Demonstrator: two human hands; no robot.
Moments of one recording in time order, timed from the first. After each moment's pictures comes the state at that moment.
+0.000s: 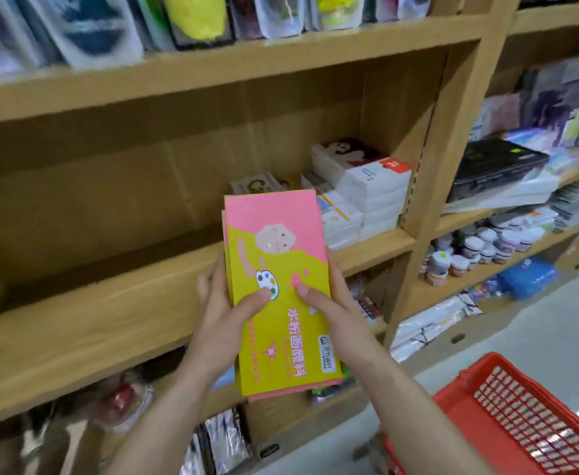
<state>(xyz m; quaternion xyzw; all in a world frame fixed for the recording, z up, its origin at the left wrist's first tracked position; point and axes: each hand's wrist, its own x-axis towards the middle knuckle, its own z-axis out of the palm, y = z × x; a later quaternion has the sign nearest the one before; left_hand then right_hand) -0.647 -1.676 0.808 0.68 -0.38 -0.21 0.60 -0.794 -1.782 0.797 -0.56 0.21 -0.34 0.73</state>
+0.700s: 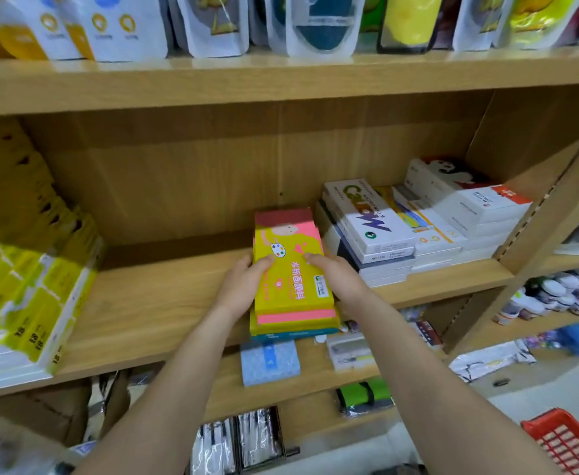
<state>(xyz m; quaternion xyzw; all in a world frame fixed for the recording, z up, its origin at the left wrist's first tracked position) -0.480 -1.650 0.785 0.73 -0.25 -0.27 0.57 -0.620 -1.785 0.798 -0.64 0.34 -0.13 0.68</state>
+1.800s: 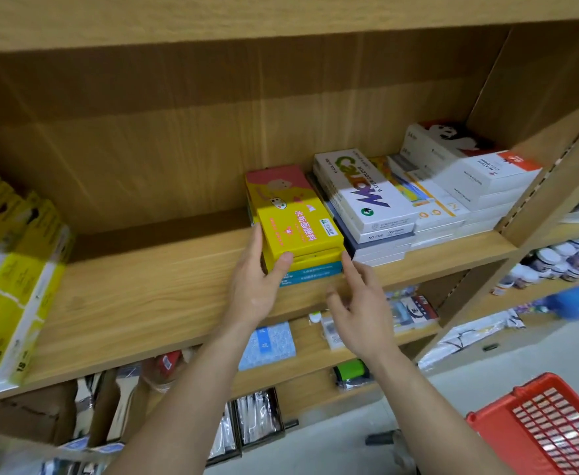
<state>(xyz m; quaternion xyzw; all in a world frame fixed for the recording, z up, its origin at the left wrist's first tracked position) -0.506 -1.675 0.740 0.77 -0.37 -0.10 0.52 -0.682 -1.763 0.735 -0.85 0.37 -0.25 0.29</state>
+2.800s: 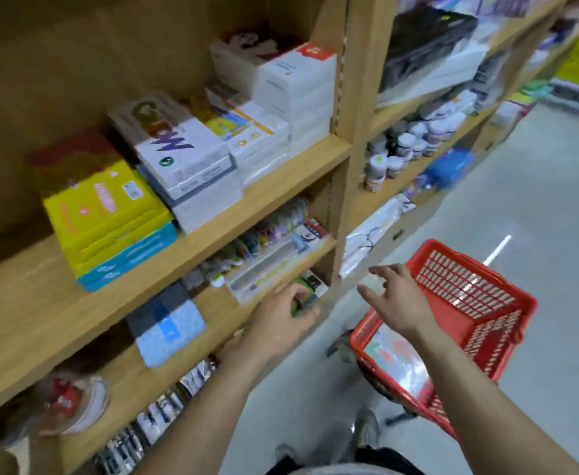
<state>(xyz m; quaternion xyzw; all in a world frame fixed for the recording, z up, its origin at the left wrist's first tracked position) -0.723 -1.739 0.657 0.71 -0.60 -0.31 0.20 -0.947 -1.825 0.638 -0.71 0.62 -0.13 0.32</state>
